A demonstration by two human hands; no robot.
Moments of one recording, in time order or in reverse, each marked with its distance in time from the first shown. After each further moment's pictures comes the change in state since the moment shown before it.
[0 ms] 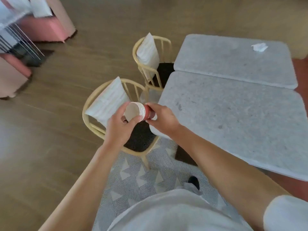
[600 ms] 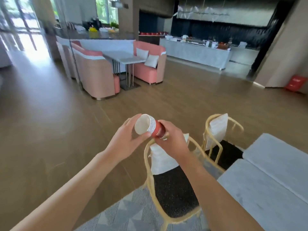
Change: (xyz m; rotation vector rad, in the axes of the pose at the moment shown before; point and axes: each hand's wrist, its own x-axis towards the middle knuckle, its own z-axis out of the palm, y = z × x) left_hand -0.039 -0.056 -0.296 0.019 0.395 0.101; right_hand 0.138 -0.273 0.102 0.143 -0.116 -0.436
